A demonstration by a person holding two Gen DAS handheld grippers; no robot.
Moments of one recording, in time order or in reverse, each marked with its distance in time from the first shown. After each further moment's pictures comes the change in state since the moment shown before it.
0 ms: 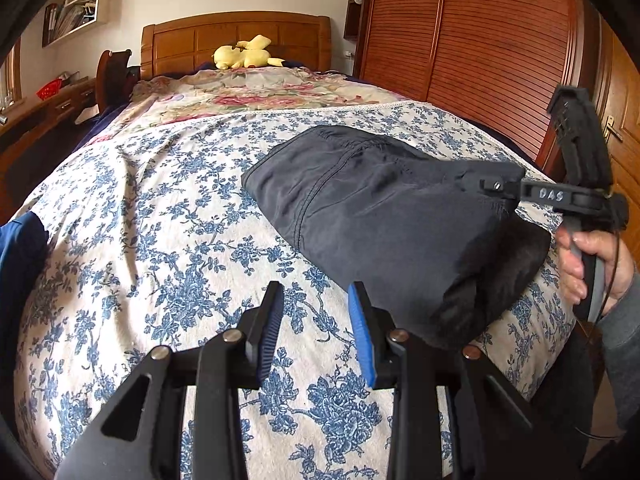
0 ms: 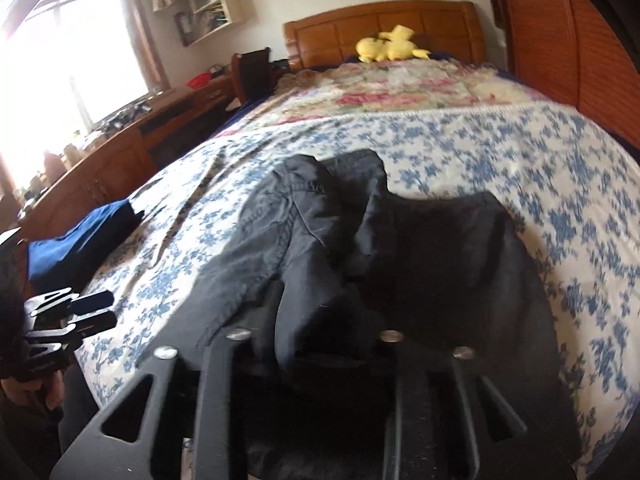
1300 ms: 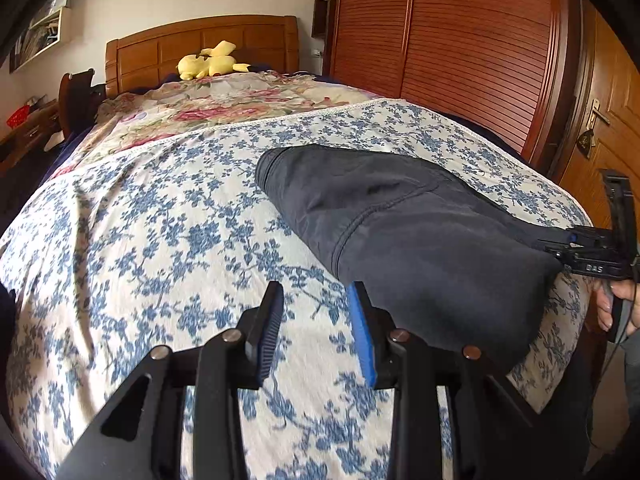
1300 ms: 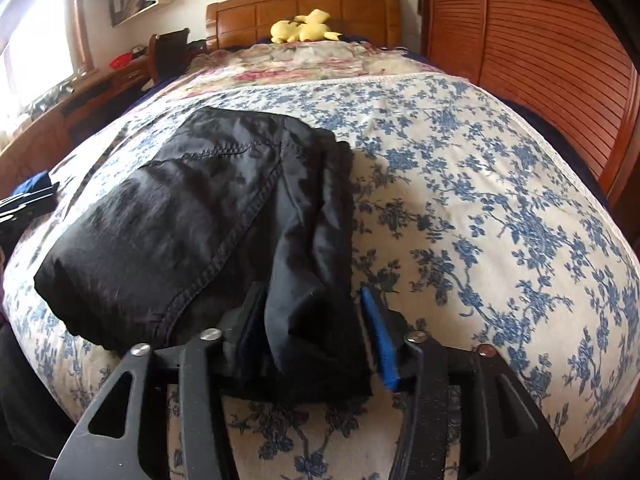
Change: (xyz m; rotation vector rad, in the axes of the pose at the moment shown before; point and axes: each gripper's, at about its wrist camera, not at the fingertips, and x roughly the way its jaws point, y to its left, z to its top) left arm 0.057 -0.035 0.055 0.093 0.005 -0.068; right arm -0.078 -0.103 -0.070 0.046 0.091 -0.346
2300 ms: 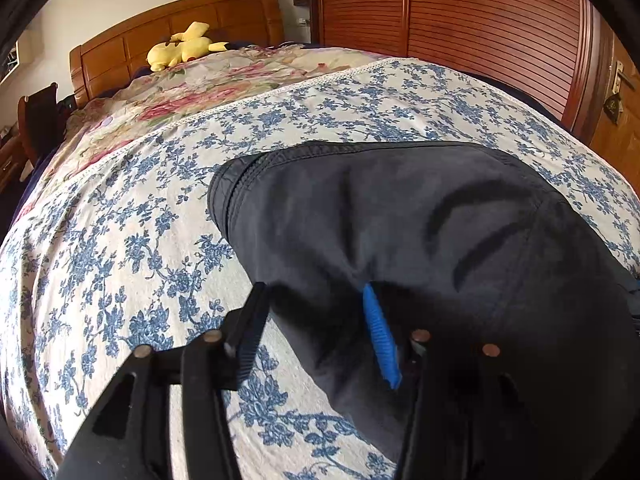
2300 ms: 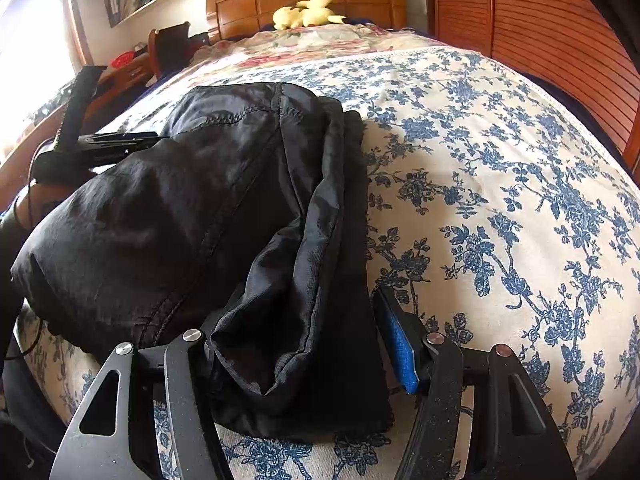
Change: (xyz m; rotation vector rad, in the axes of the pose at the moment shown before) left arm 0.172 0.012 0.075 0.096 0.112 0.035; right arm 0.043 -0.004 -0.009 0.041 0.055 0.066
